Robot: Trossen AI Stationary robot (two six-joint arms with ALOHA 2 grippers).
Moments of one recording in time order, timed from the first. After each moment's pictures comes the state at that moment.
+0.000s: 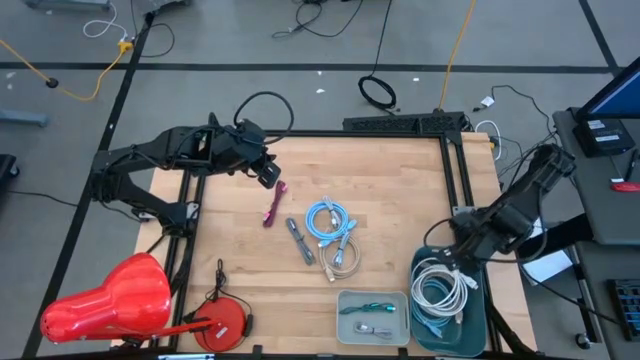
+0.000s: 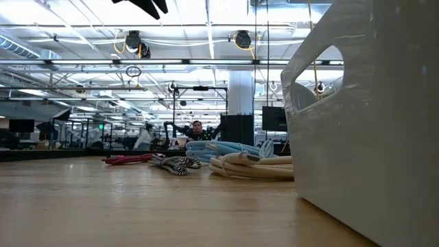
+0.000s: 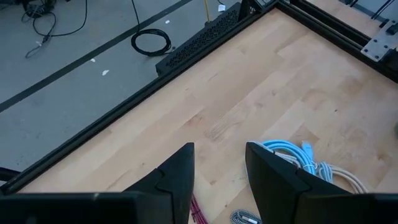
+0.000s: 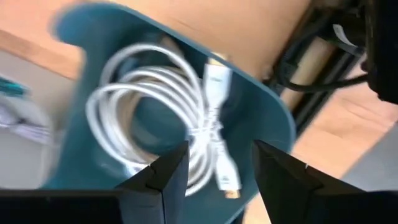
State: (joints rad) left arm 0.08 1.36 1.66 -1.16 -0.47 -0.58; right arm 0.78 0.98 1.01 -1.49 -0.12 1.95
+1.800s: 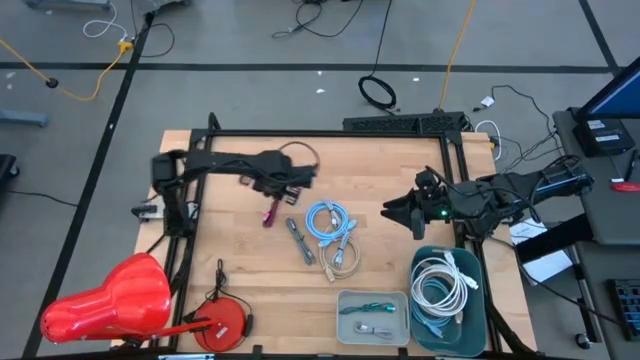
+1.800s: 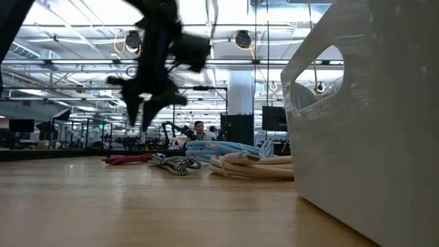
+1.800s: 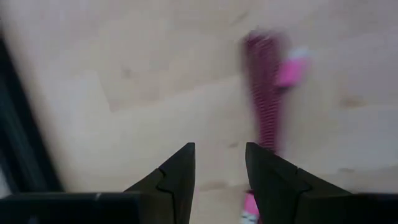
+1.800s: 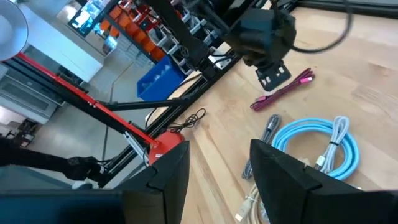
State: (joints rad) left arm 0.24 1.84 1.34 -1.26 -0.24 -1.03; right arm 0.32 0.93 1.04 -0.46 0.36 0.89
